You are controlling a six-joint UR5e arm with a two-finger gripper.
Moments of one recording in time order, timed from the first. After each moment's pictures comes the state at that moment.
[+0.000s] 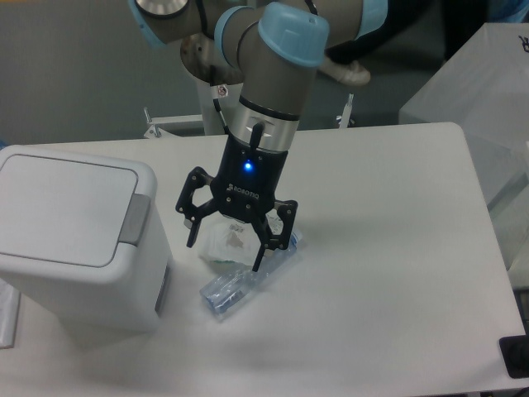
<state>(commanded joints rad) 2.41 -1.77 -1.59 -0.85 1.03 0.56</state>
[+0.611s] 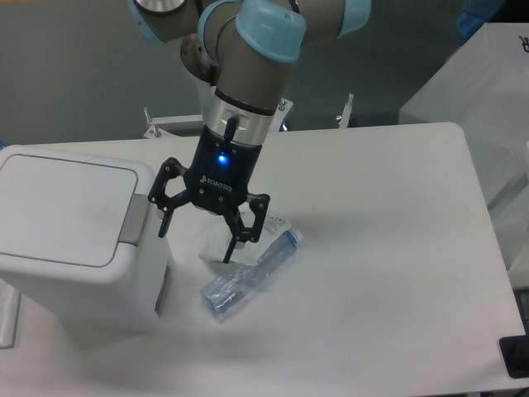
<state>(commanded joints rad) 2.39 -1.72 -1.64 -0.85 0.99 0.52</state>
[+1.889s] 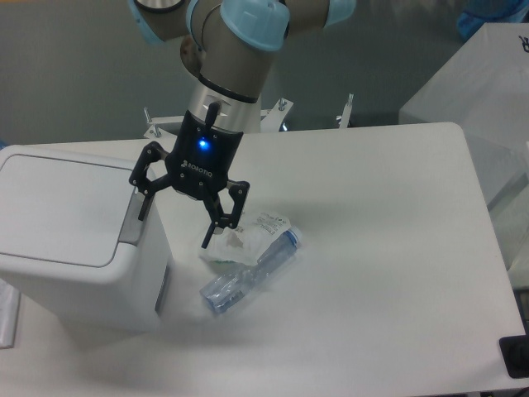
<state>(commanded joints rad) 2.37 -1.69 -1.69 -0.85 0.97 0.52</state>
